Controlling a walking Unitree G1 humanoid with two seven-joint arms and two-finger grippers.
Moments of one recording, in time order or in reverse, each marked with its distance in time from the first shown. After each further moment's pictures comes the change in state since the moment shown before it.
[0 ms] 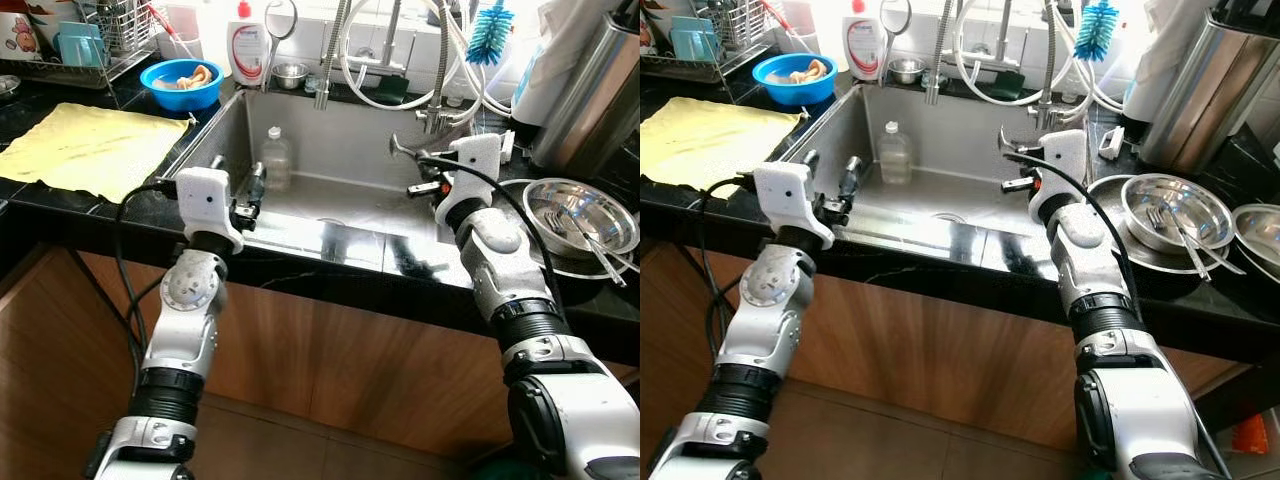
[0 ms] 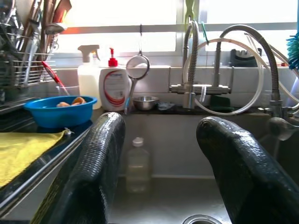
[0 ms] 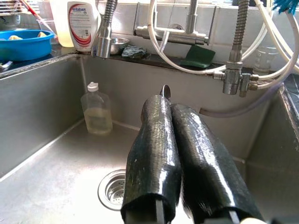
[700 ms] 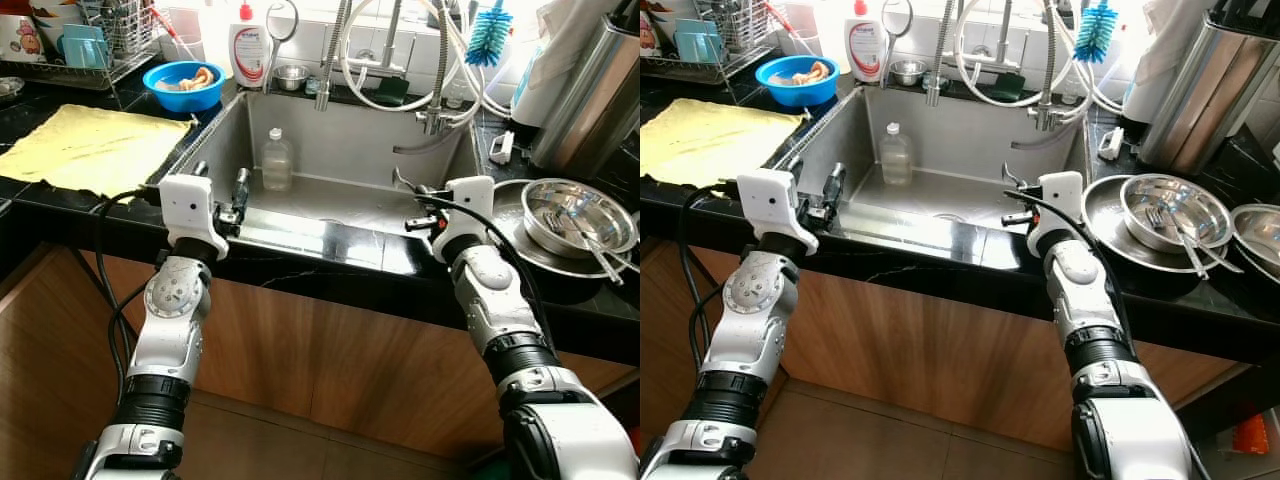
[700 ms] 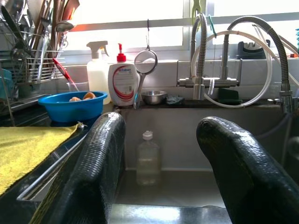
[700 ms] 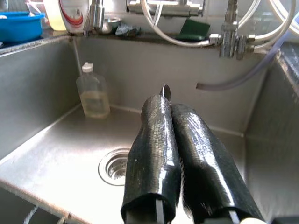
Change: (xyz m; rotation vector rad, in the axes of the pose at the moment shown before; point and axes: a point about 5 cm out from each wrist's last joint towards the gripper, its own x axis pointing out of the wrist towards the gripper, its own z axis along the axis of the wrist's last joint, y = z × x) left arm -0.010 0.011 -0.007 0.028 0.022 0.007; right arm -0.021 0.007 -0.048 0.038 0.052 -0.045
